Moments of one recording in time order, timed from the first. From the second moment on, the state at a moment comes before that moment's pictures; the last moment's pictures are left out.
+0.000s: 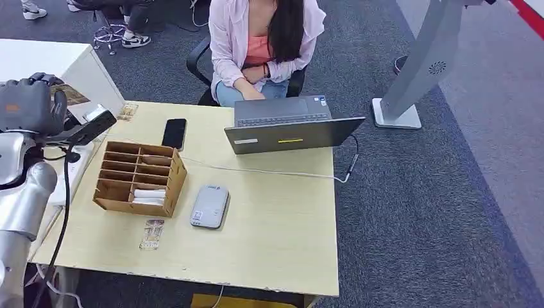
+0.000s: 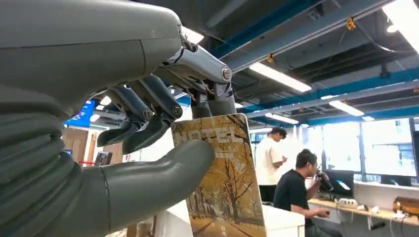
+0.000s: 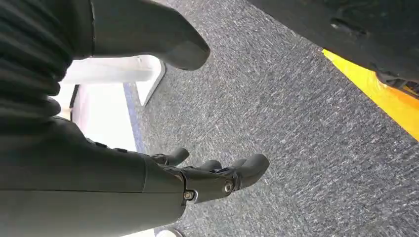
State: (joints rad) left arm -0.91 0.21 -0.22 -0.74 -1.27 0.44 -0.07; right arm -0.11 -0.04 1.56 -0.11 -0.90 -0.14 0.14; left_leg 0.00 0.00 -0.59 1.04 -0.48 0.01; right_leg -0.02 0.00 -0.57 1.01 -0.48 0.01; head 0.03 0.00
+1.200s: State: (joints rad) left arm -0.84 0.20 -0.22 -0.73 -1.29 0.47 -0.07; right arm -0.11 -0.04 1.56 -0.11 -0.90 -0.15 0.15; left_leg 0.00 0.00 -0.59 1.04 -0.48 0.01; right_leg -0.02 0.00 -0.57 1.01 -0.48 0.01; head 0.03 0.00
